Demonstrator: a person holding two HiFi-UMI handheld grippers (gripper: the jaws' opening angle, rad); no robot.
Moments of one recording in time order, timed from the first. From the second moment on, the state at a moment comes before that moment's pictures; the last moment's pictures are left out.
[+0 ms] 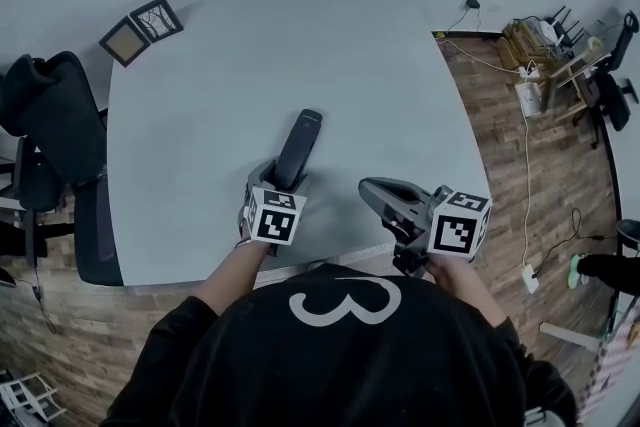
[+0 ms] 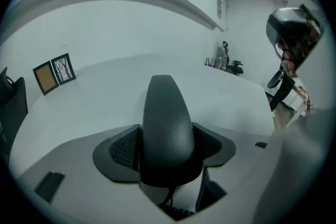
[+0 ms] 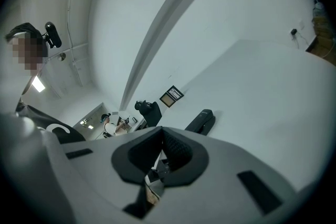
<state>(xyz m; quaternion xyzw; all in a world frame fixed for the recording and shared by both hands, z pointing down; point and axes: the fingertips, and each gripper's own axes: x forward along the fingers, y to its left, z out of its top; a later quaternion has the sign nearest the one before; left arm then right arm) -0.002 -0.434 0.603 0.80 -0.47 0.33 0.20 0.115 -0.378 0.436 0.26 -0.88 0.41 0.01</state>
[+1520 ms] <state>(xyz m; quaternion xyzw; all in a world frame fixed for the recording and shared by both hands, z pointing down) -0.064 -0.156 0.327 0.93 -0.29 0.03 0.23 -0.005 -0.160 0.349 0.23 -0.93 0.28 -0.01</state>
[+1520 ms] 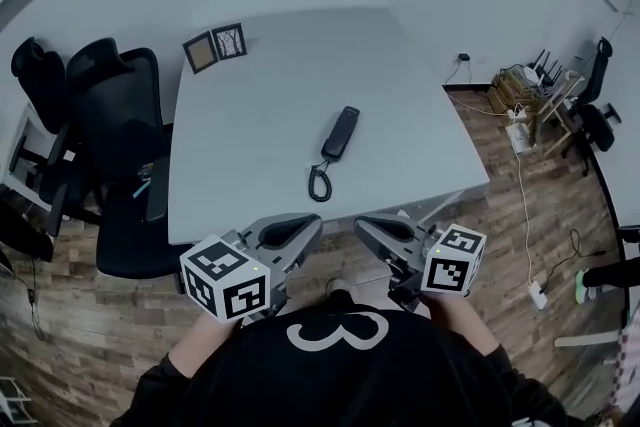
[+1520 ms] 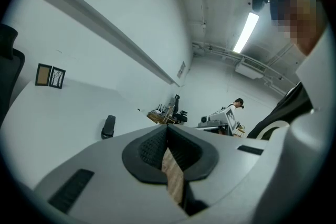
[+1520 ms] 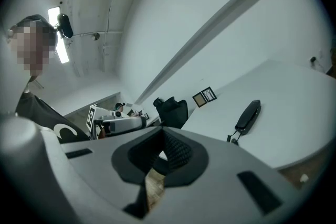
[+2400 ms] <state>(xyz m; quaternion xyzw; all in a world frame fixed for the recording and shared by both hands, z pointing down) -0.077 -0.092 0.353 0.93 -0.26 0.02 0.26 -0.015 -0.090 0.374 0.29 -0.92 0.28 0.02</state>
